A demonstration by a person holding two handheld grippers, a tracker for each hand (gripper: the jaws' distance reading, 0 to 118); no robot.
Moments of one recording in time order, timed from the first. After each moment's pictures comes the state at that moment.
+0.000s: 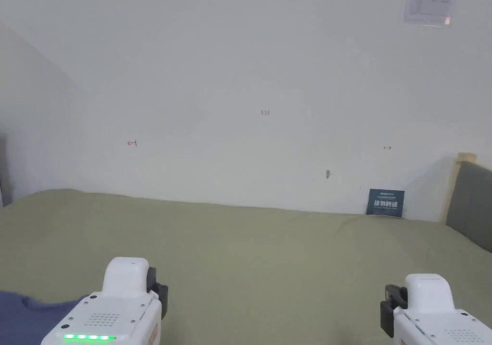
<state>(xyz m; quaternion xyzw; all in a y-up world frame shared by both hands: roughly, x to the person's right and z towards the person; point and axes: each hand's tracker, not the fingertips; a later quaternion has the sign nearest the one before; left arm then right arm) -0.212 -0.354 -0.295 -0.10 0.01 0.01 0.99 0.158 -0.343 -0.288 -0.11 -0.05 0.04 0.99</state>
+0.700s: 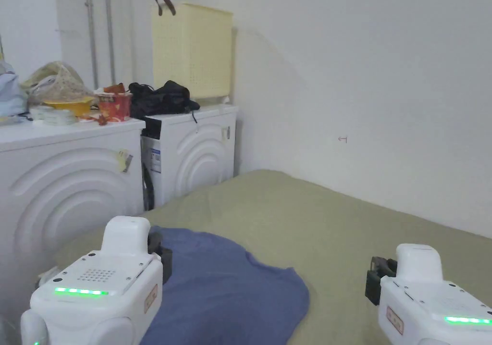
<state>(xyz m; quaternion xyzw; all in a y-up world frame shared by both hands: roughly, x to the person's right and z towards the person) -0.422 -0.317 -0.116 -0.09 0.28 0.05 0.96 -0.128 -0.333 -0.335 -0.10 0.28 0.03 0.96</state>
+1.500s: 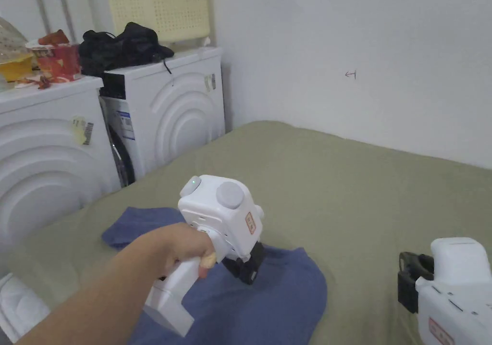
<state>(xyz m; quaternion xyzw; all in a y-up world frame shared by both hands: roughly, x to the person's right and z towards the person) -0.504 -0.425 -0.525 -0.61 -0.02 0.06 0.79 -0.162 -0.411 -0.473 -0.17 0.26 0.06 0.95</state>
